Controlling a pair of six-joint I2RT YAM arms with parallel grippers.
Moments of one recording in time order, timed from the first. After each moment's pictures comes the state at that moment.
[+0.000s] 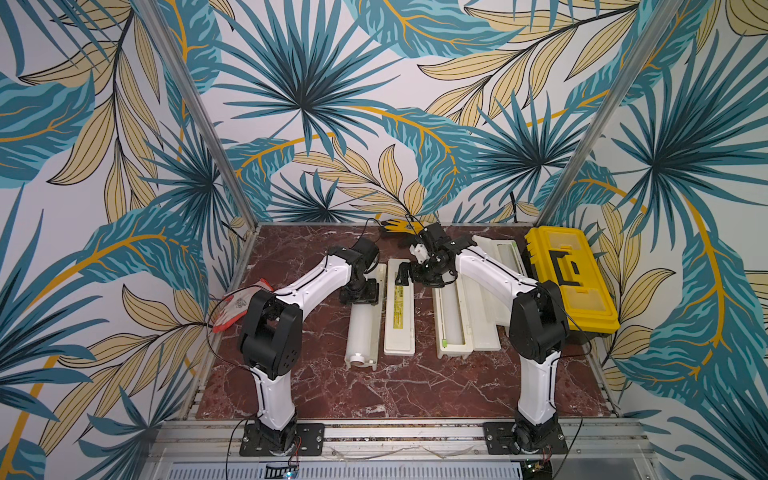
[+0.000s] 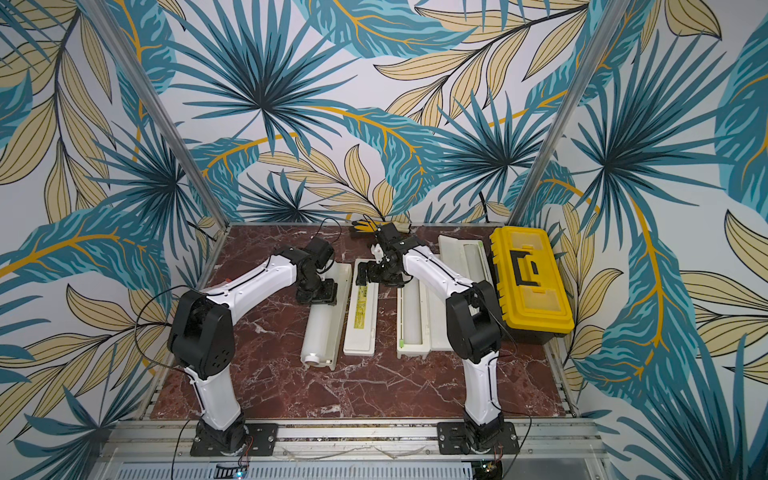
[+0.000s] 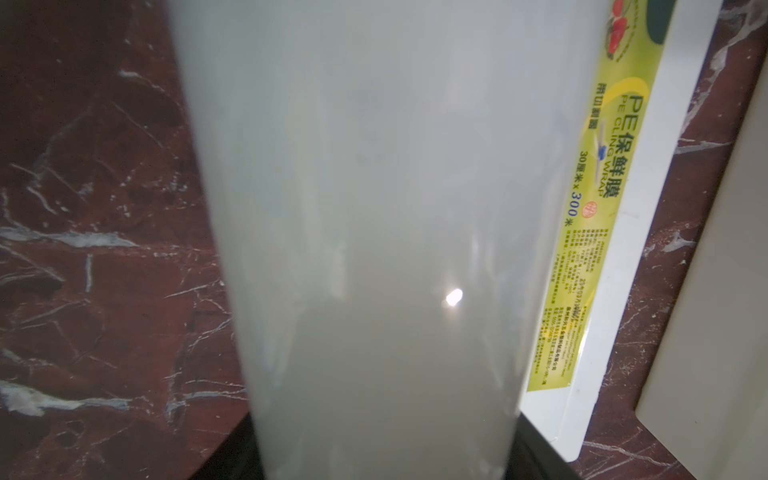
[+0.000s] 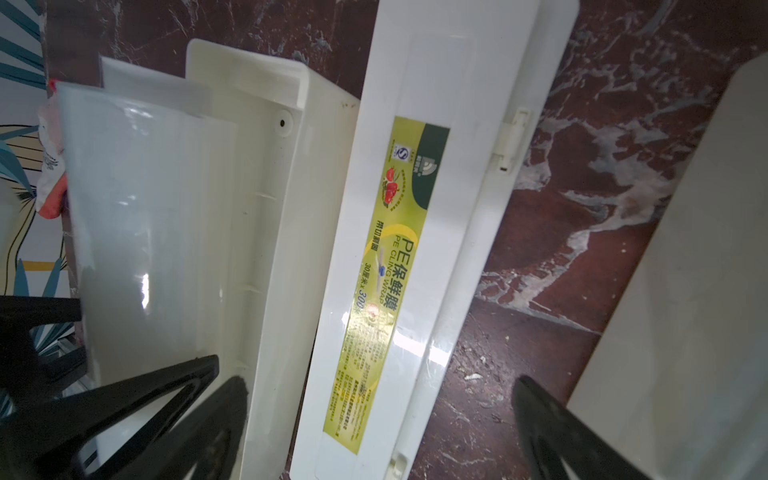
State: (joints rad) left arm -0.47 1.87 1.53 -1.03 0.07 -0.49; right arm 0.46 2.03 1.73 -0.83 -0.30 0.38
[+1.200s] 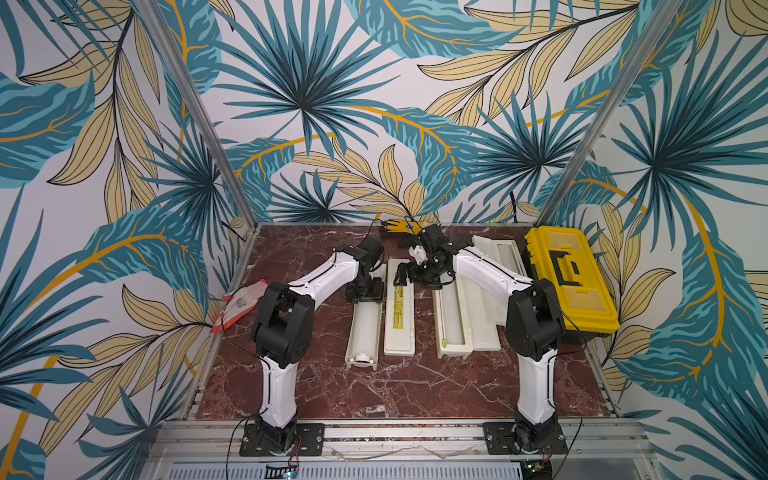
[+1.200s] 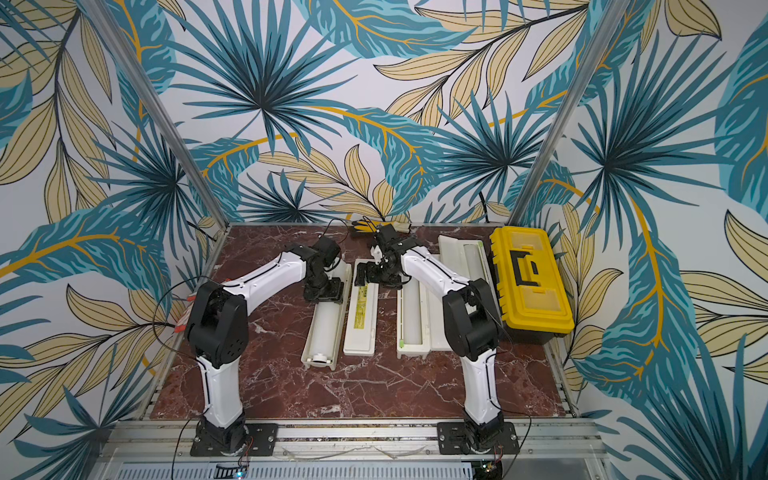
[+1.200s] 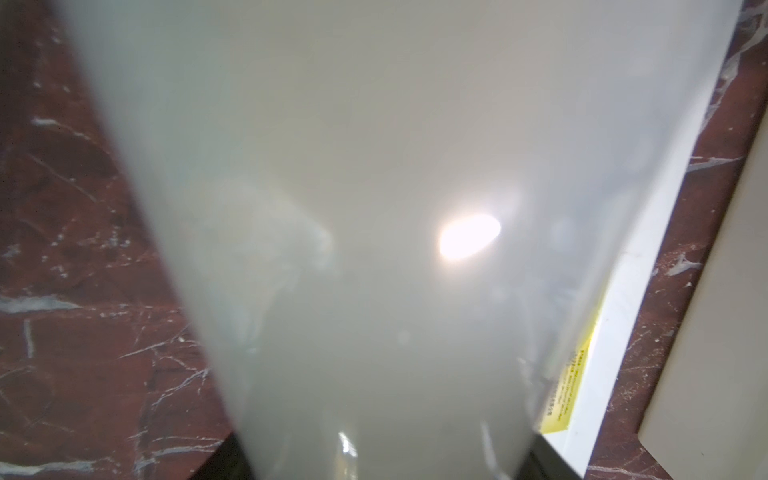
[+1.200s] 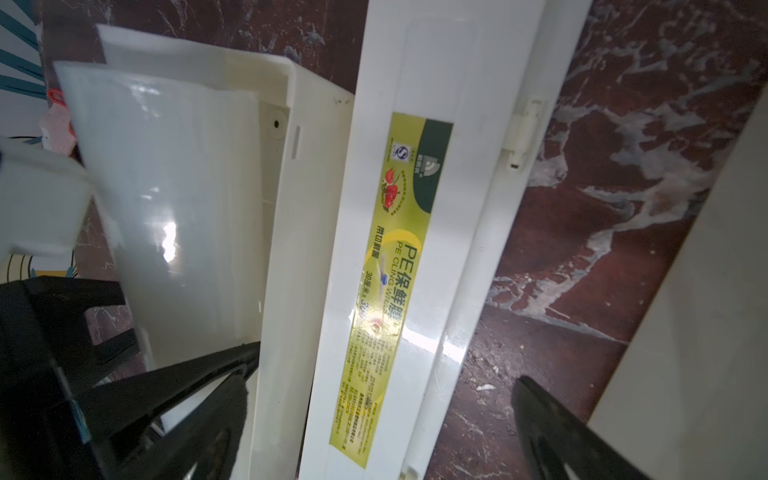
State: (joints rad) left arm -0.48 1.99 1.61 -1.02 0.10 -0.45; right arm 0.46 2.07 1.74 -0.82 -0.32 0.43
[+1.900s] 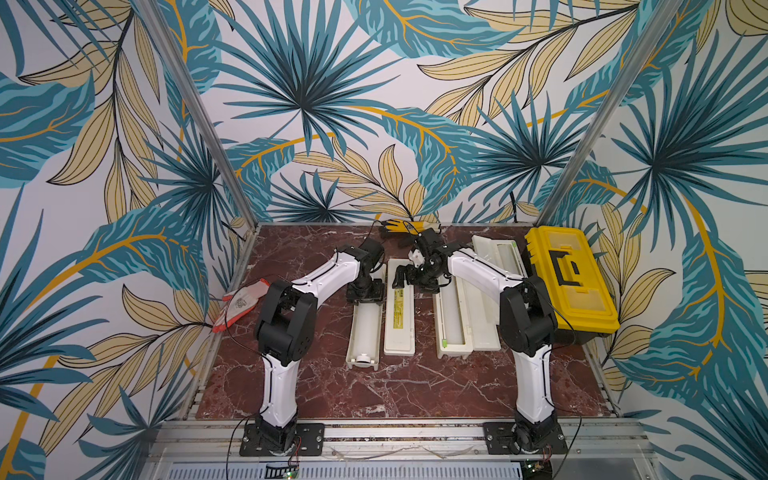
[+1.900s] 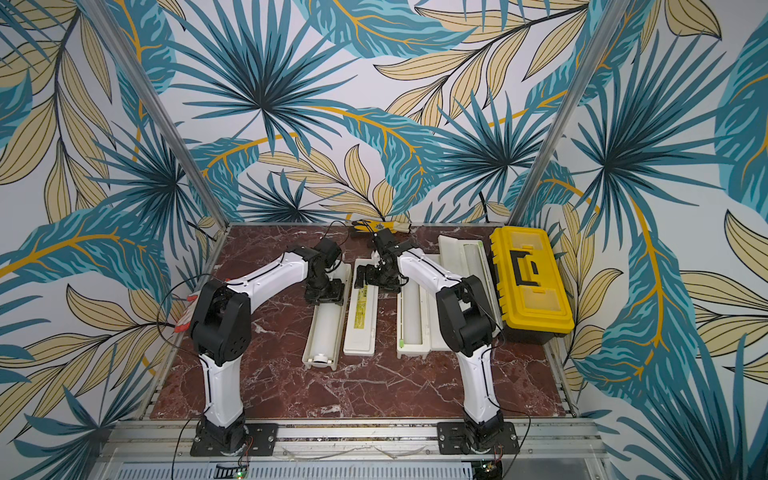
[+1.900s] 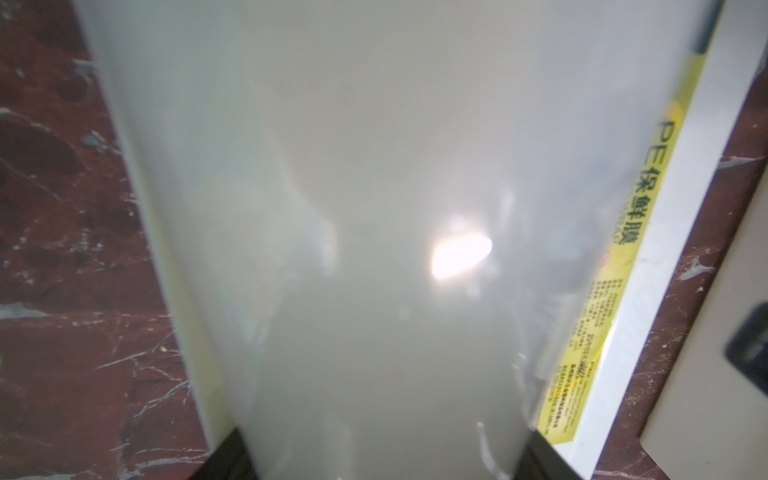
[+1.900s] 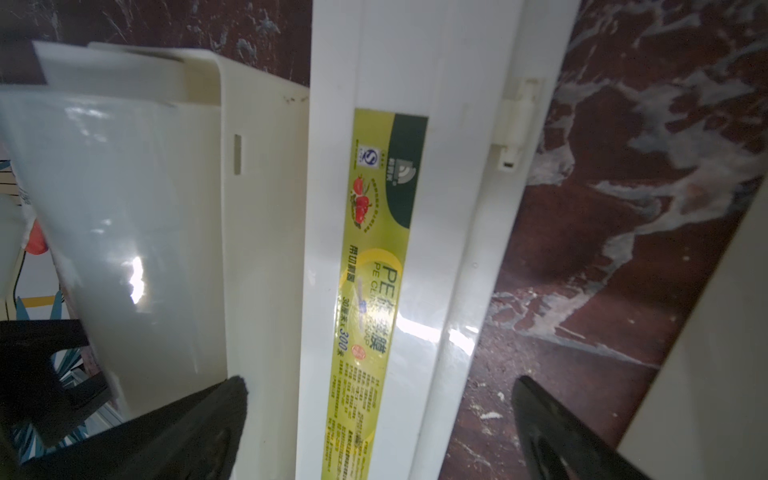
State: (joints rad) left arm -0.47 2.01 1.61 -1.01 0.12 -0.47; right arm 0.47 2.12 1.74 -0.80 -0.31 0.48
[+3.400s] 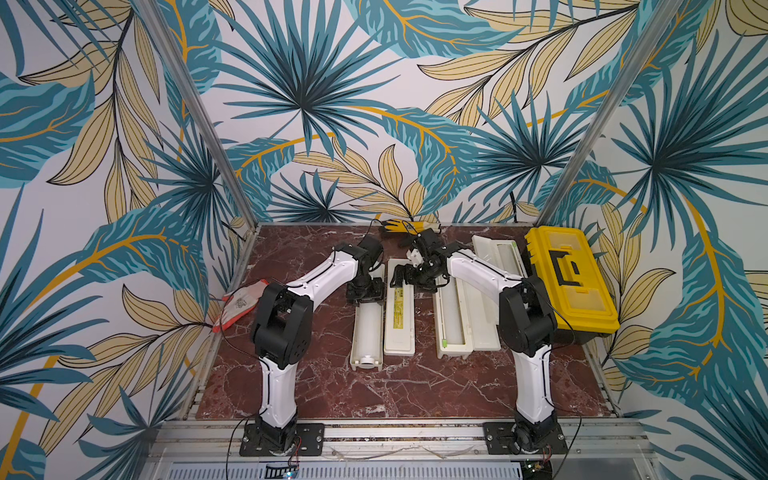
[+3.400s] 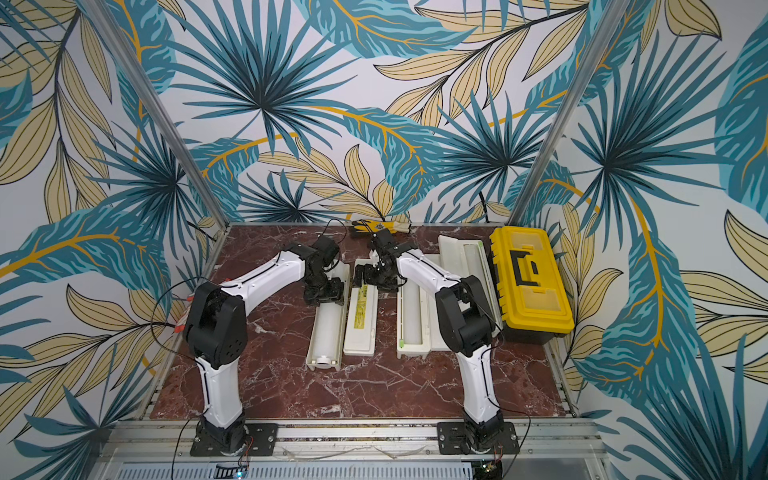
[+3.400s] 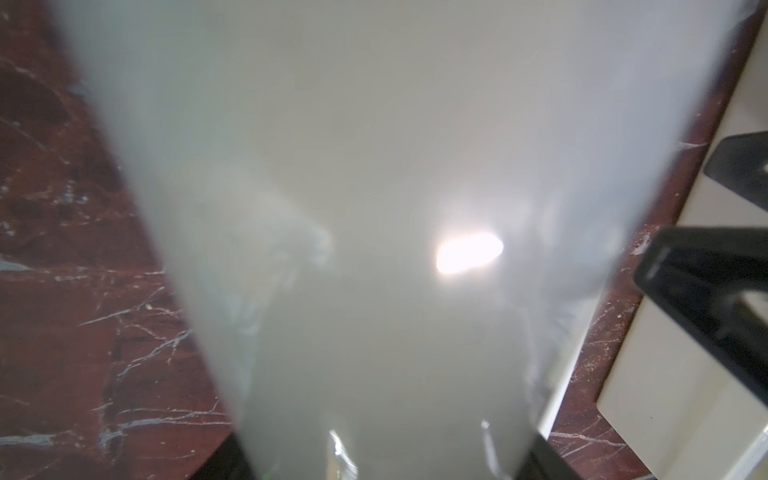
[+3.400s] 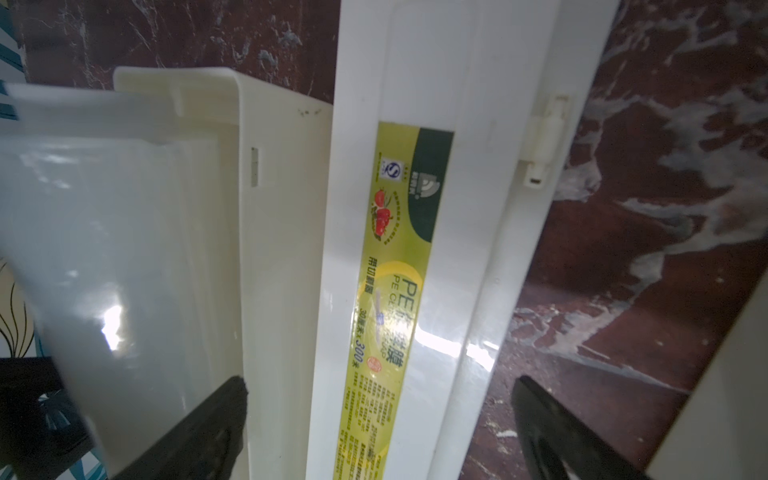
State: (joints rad) left arm -0.47 1.98 1.62 -1.06 0.17 -0.50; right arm 0.47 2.12 1.73 -0.76 -0.32 0.49
